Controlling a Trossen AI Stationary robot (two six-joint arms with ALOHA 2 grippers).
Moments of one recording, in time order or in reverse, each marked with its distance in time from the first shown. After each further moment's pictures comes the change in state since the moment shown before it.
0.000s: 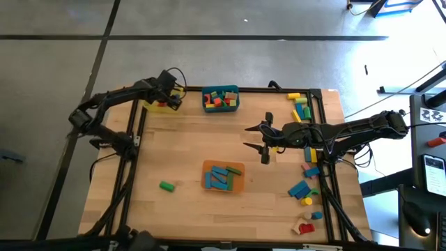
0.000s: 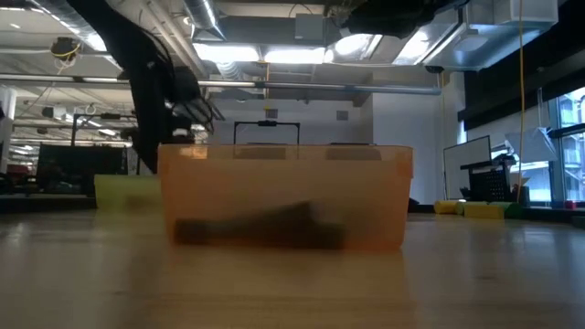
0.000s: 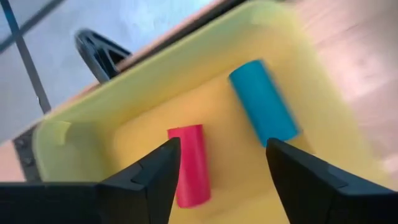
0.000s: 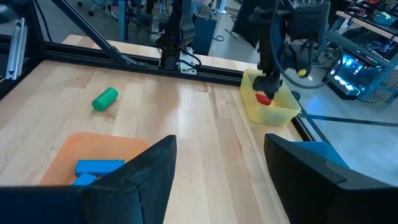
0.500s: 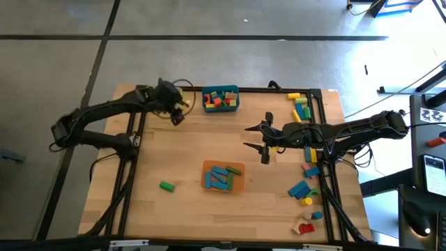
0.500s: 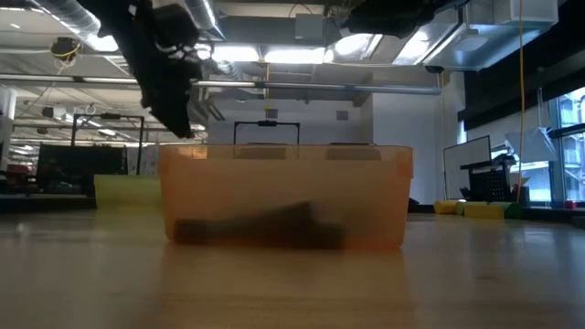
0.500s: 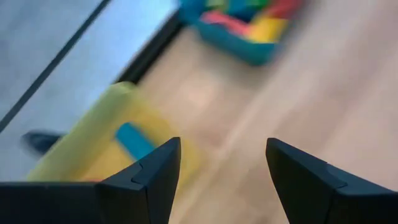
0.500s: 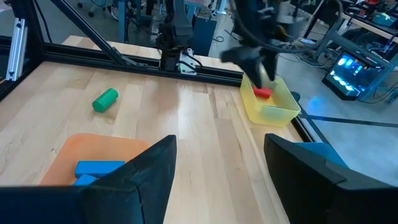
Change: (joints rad) left arm -0.313 -0.279 0.000 -0.090 0.106 0.112; right arm 0.000 0.000 0.000 0.004 0.000 0.000
